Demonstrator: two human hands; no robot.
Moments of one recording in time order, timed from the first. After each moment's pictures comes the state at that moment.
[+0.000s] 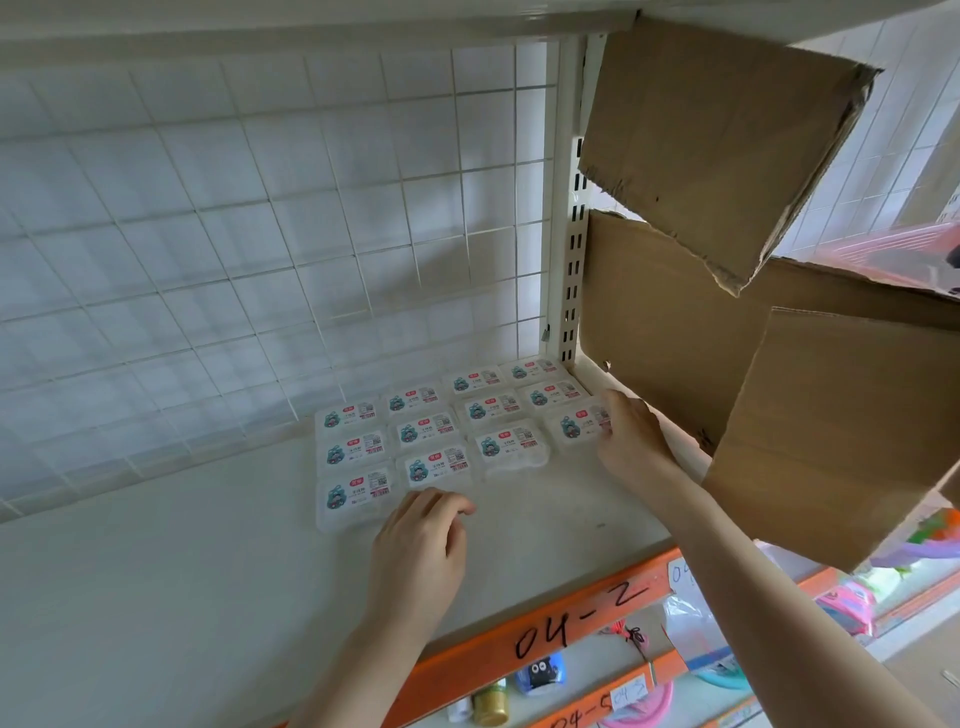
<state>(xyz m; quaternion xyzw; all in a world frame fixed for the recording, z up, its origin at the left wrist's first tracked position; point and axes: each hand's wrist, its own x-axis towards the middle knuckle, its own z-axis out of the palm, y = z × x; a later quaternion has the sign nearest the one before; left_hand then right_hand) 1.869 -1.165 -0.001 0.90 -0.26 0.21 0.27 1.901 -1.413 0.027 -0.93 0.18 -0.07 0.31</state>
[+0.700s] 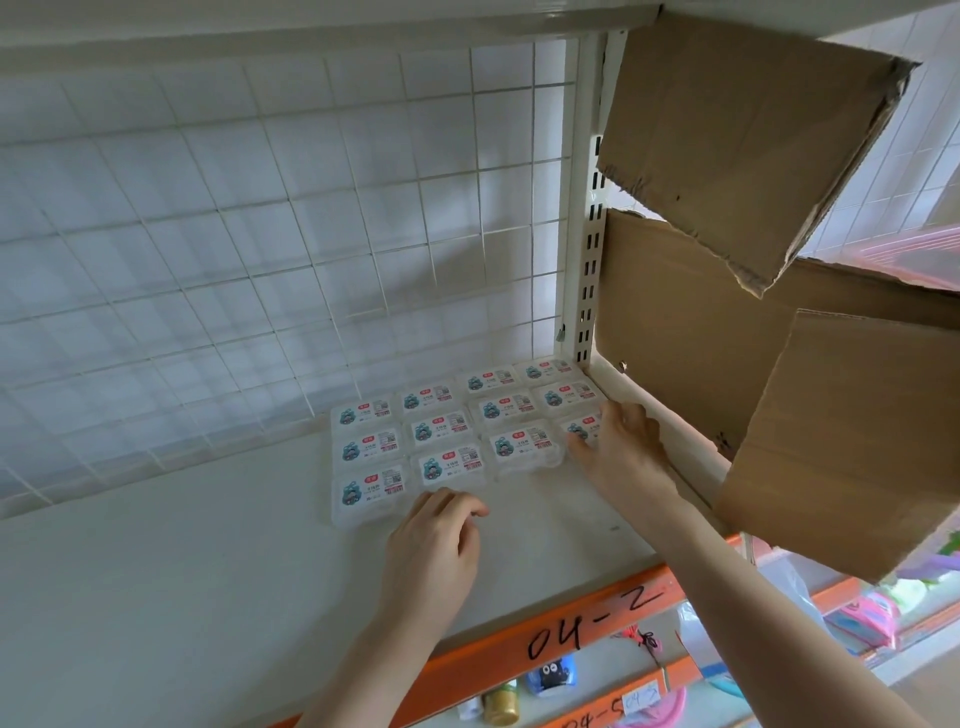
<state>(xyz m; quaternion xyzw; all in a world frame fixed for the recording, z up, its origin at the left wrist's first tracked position) 1.868 -1.163 -0.001 0.90 -0.25 0.19 0.28 1.895 -1.383 0.017 -0.96 0.19 -0.11 0.19</state>
